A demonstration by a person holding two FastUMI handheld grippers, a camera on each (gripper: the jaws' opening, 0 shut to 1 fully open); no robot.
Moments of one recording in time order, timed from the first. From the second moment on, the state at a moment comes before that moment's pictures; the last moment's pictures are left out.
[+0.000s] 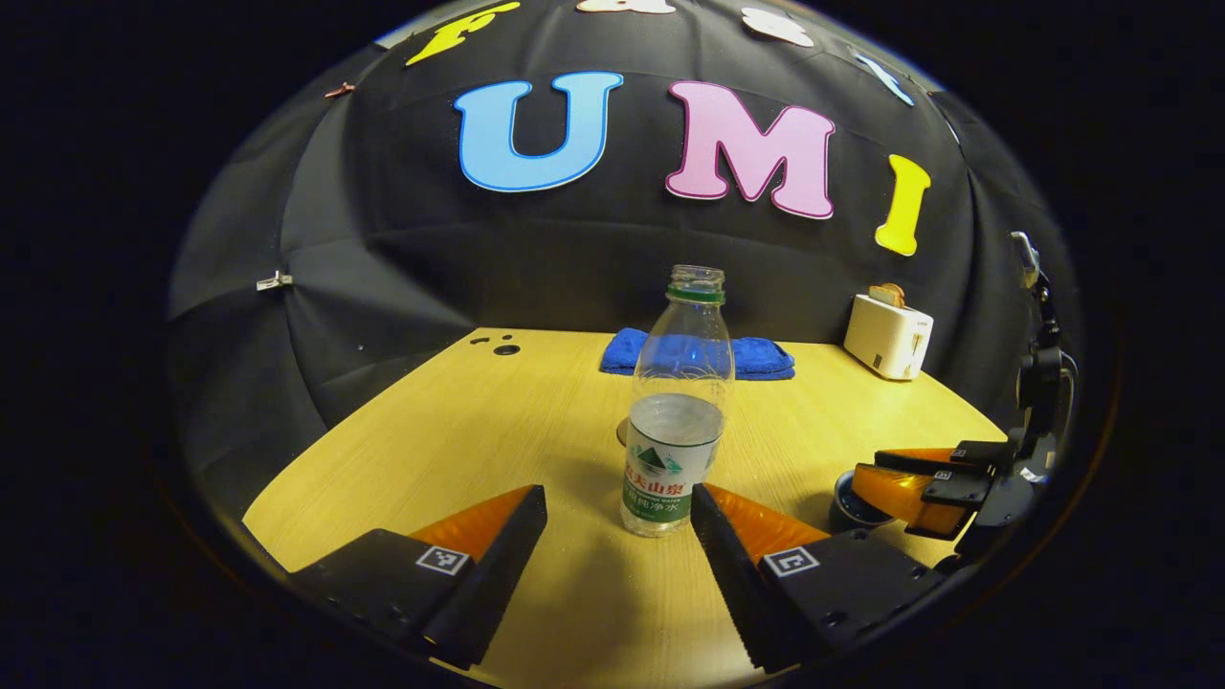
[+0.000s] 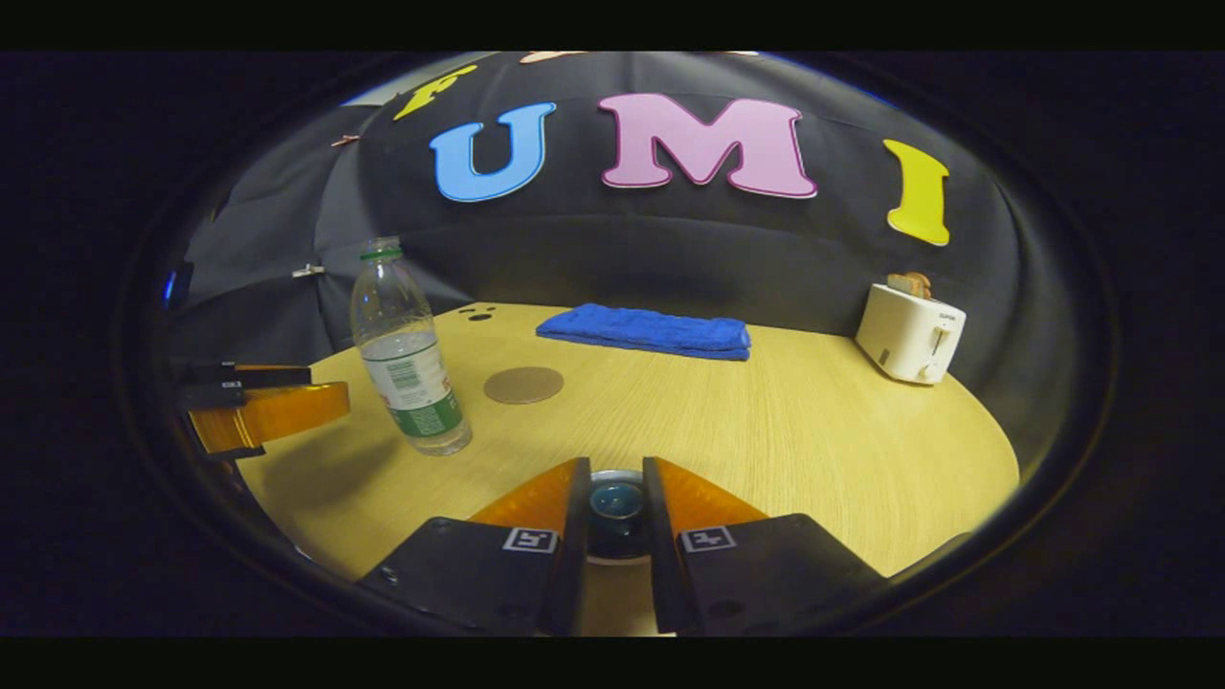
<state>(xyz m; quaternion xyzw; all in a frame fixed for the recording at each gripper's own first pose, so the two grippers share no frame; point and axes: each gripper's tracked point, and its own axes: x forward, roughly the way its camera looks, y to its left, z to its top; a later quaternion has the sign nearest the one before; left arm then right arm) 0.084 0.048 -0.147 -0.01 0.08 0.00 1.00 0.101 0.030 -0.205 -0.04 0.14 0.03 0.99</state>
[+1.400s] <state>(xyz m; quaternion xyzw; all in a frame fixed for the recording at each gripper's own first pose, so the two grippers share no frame) 0.186 0.005 -0.127 0.00 0.03 -0.06 1.00 0.080 -0.013 -0.190 0.00 0.13 -0.01 0.99</state>
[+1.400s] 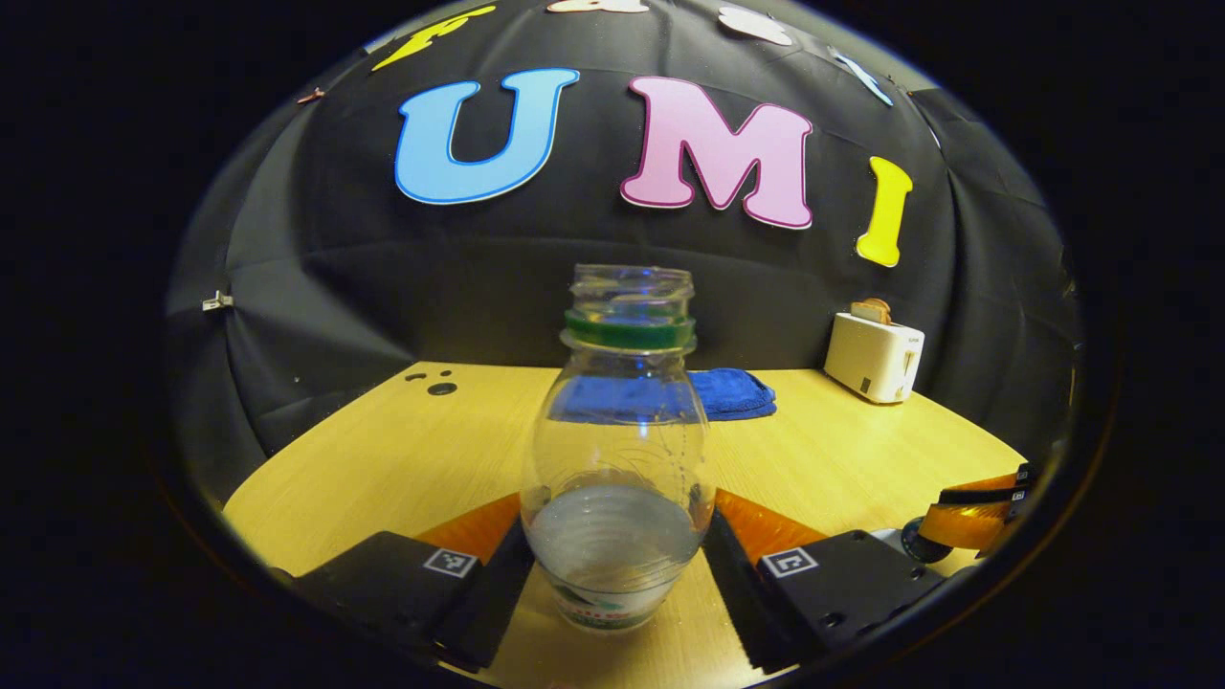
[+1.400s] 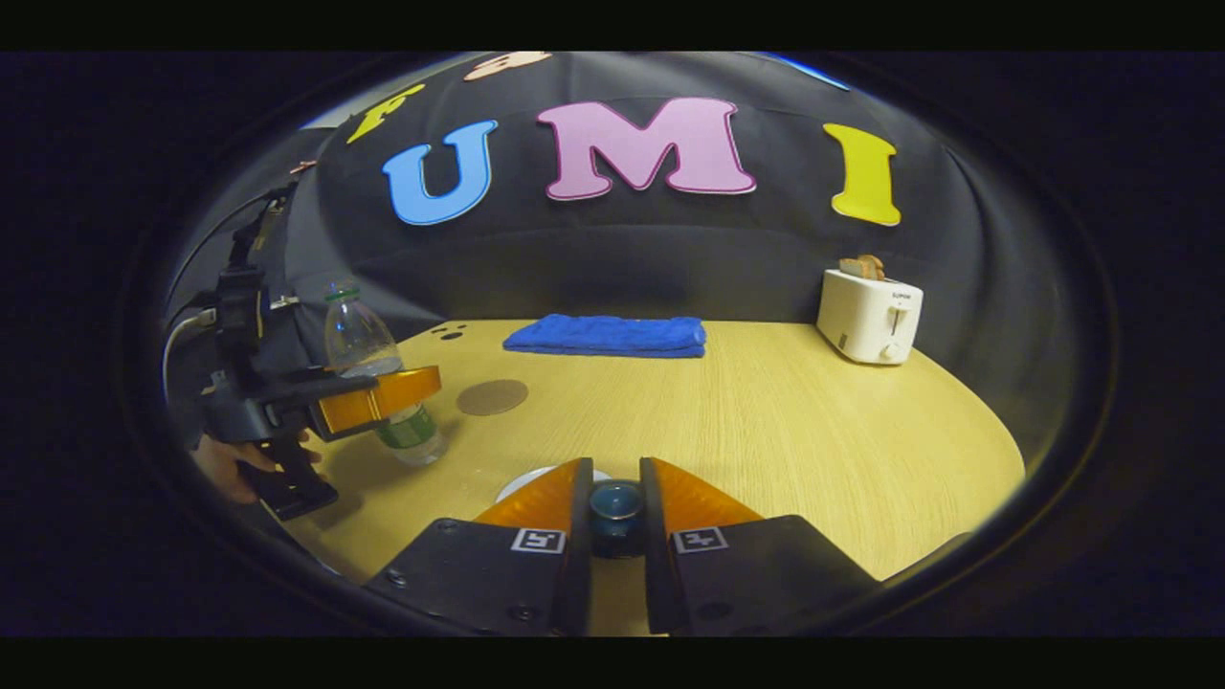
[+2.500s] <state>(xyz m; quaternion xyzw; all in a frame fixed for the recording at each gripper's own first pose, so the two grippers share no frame) 0.167 -0.035 -0.127 0.53 0.02 -0.13 0.83 0.046 -0.088 -0.193 0.01 0.14 -0.08 0.99</state>
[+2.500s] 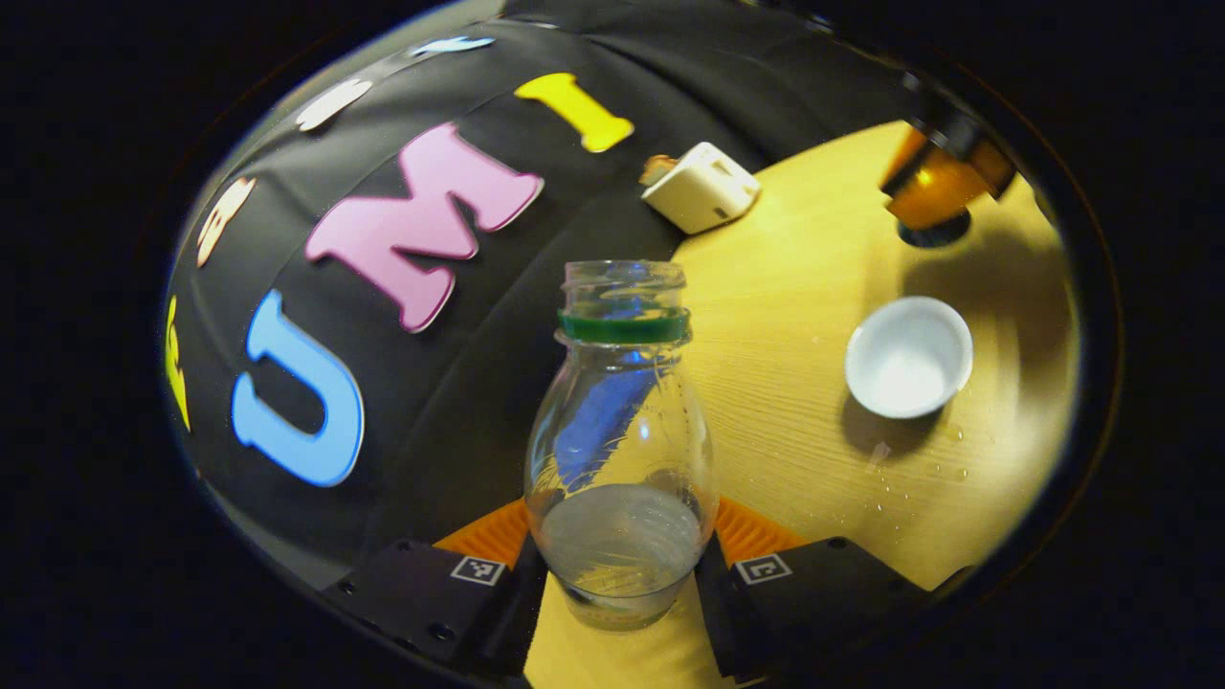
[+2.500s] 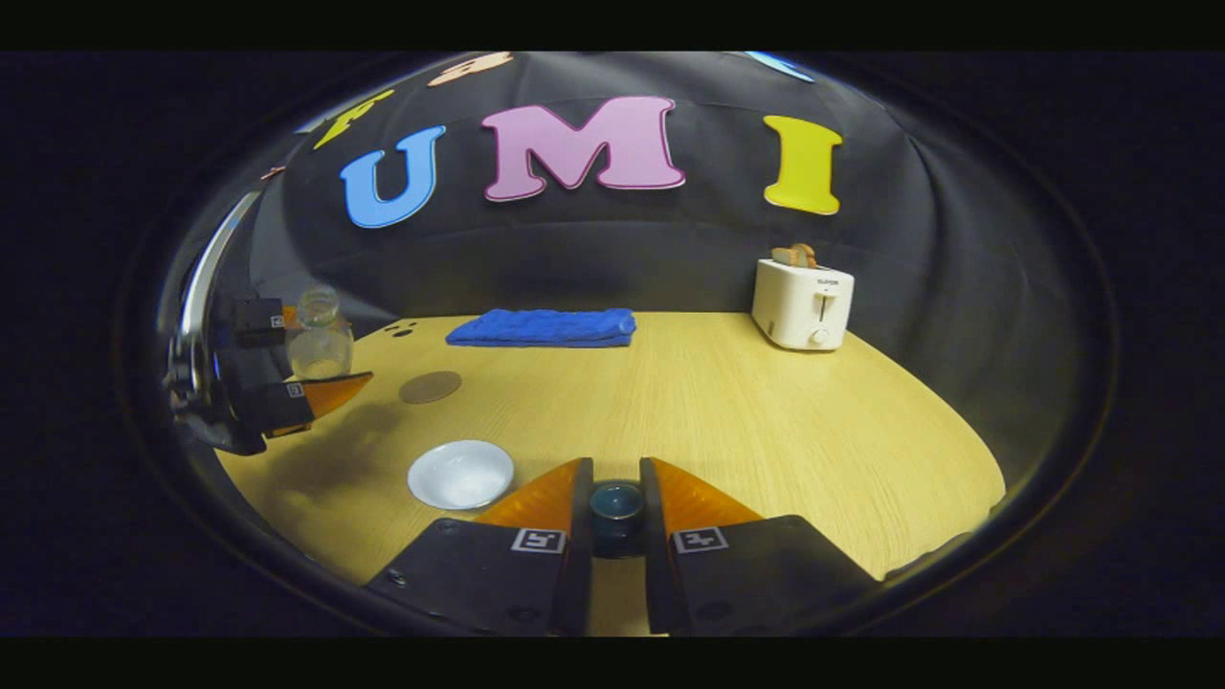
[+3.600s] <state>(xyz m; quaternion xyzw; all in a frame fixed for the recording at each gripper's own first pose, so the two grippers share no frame) 0.178 -0.060 -0.166 0.78 -0.01 -0.19 0.60 0.032 -0.103 -0.211 -0.01 0.16 -0.08 0.98</state>
